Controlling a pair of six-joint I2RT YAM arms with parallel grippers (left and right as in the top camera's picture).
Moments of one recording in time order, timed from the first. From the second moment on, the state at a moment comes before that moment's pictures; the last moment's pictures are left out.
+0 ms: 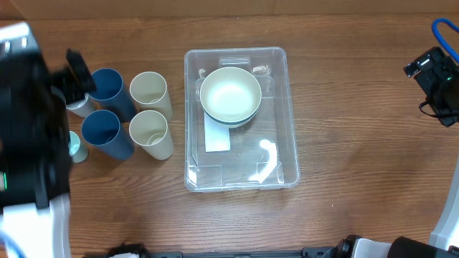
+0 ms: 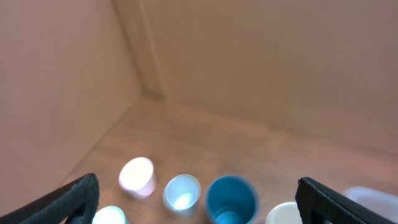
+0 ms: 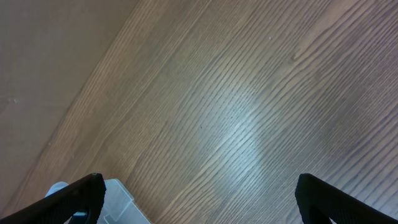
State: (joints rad) left arm 0.10 1.16 1.57 -0.80 -0.31 -0.07; right arm -0.36 1.48 1.71 -1.18 -0.02 0.59
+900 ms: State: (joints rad) left arm 0.76 1.83 1.78 -0.95 0.01 -0.24; right arm -0.36 1.48 1.71 -1.18 -0.02 0.59
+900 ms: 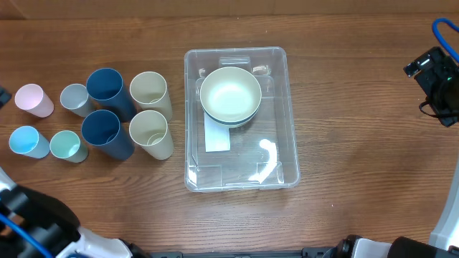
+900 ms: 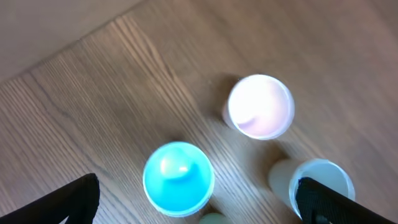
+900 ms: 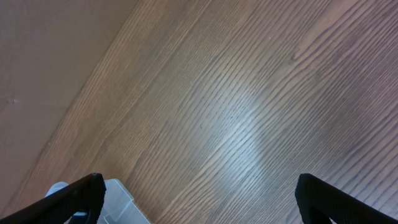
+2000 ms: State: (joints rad) left arm 0.75 2.14 1.78 -0.70 0.10 -0.30; right arm -0.36 1.48 1.71 -1.18 -0.02 0.59
